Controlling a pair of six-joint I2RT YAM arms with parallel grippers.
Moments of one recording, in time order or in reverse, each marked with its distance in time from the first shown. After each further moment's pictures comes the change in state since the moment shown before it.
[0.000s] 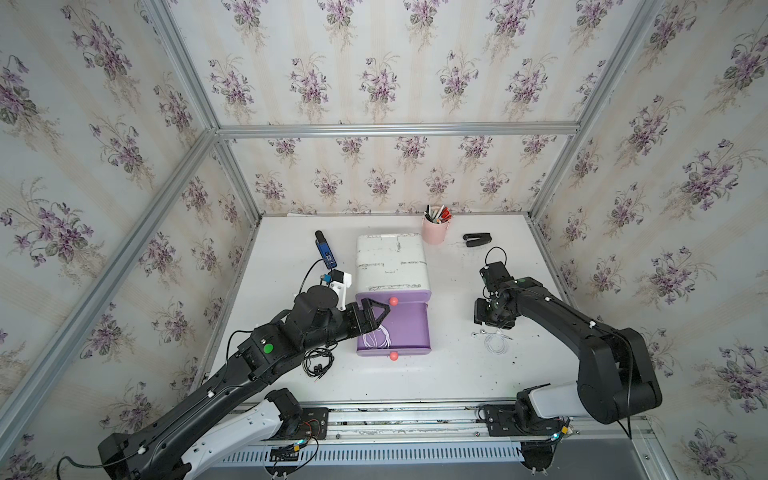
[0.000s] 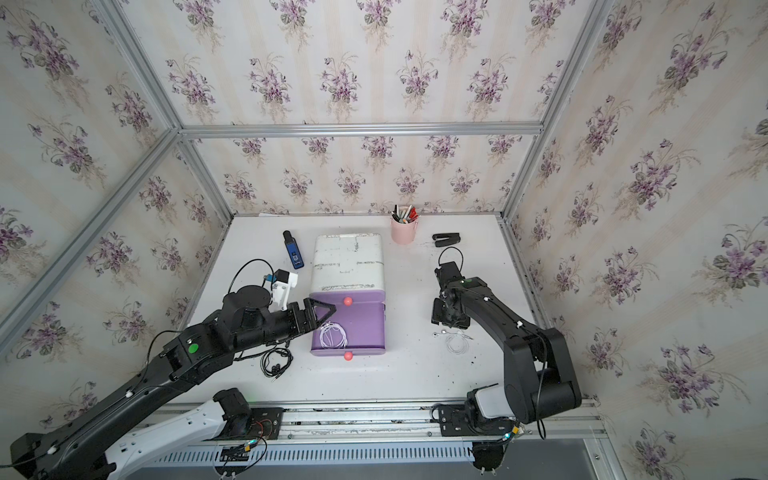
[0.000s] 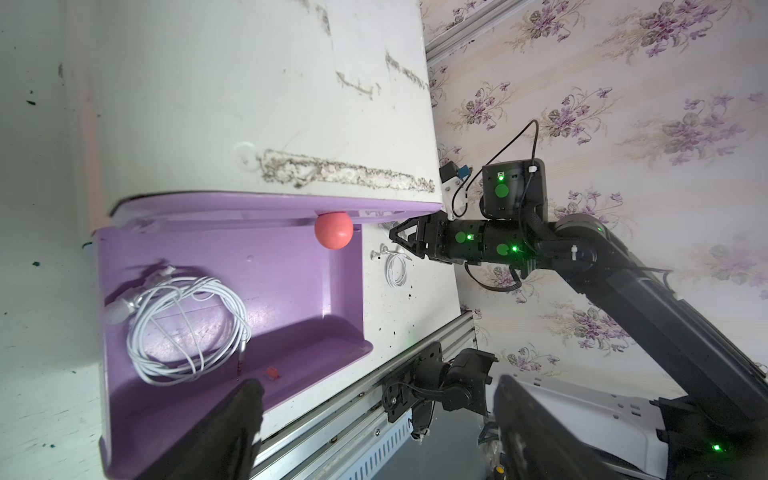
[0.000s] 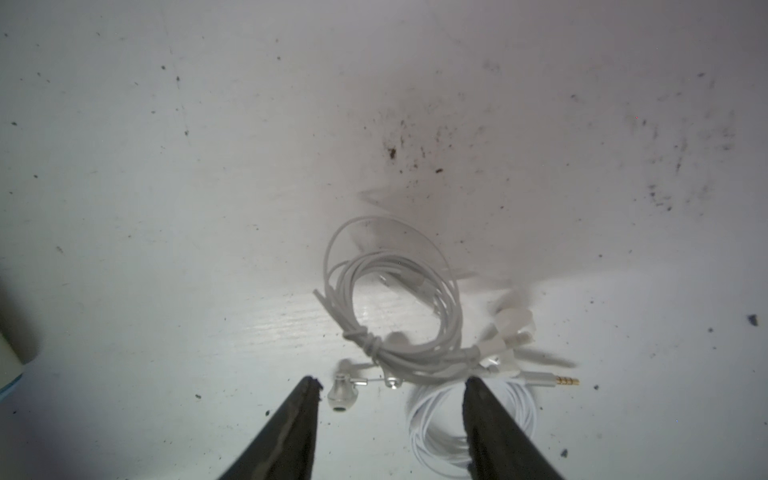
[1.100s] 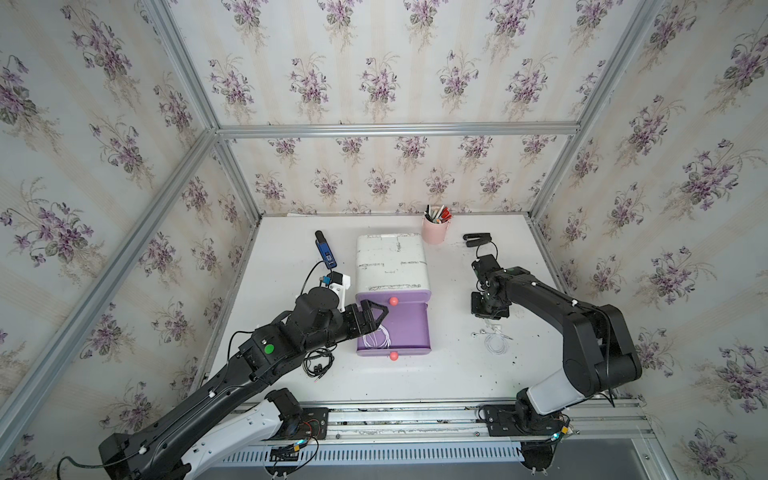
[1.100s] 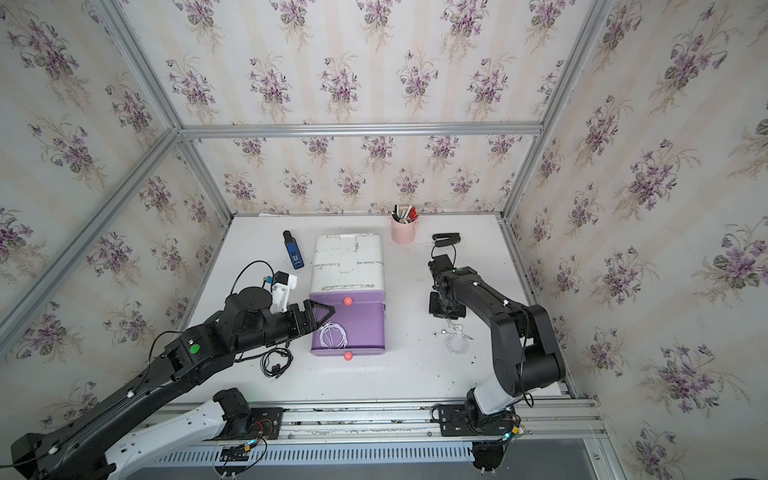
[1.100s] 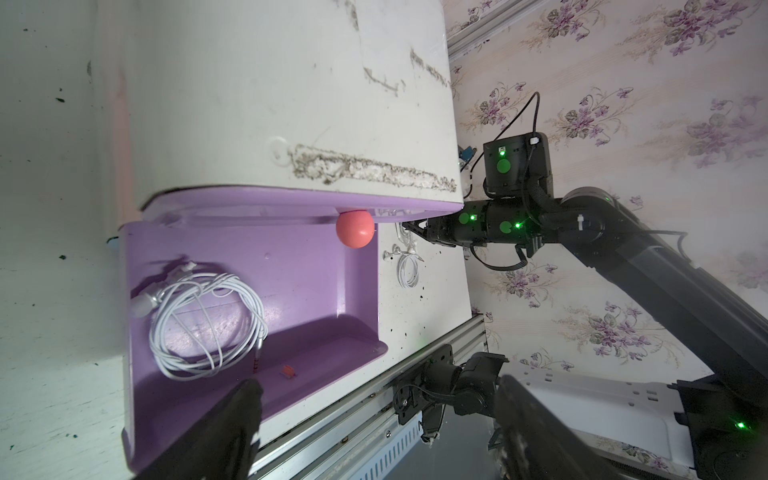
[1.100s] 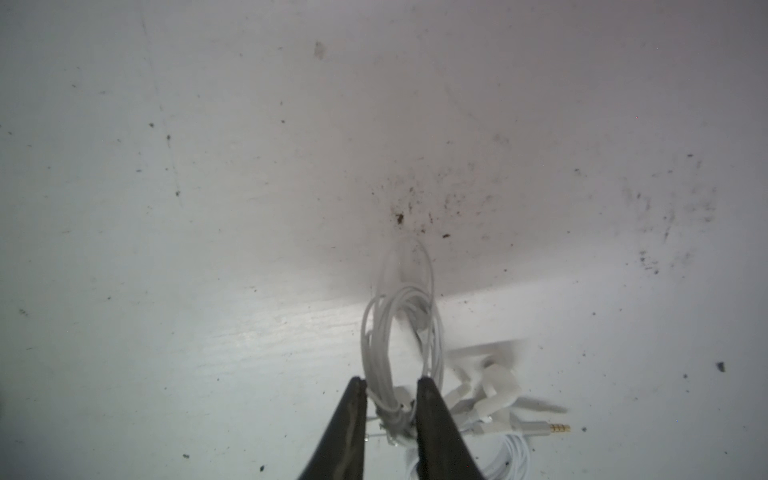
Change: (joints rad) left arm 0.005 -0.003 -0.015 -0.014 -0.019 0.002; right arm 0.016 0.140 0.101 -0.003 0.057 -0.023
